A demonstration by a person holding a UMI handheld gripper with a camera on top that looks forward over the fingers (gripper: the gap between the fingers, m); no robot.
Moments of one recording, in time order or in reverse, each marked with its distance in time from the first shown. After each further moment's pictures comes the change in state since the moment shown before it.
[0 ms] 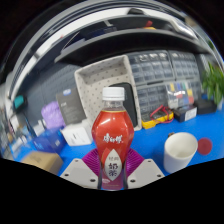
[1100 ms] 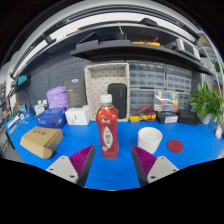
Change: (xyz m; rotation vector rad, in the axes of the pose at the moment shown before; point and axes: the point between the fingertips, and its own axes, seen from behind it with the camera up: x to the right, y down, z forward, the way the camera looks) arm 0.023 0.014 -0.135 -0.097 0.076 -0.192
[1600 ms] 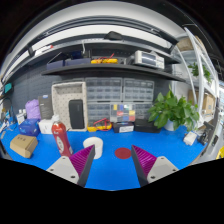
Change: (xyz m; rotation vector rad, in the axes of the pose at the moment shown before) arm 0.181 -0.048 -0.118 0.075 0.258 0.023
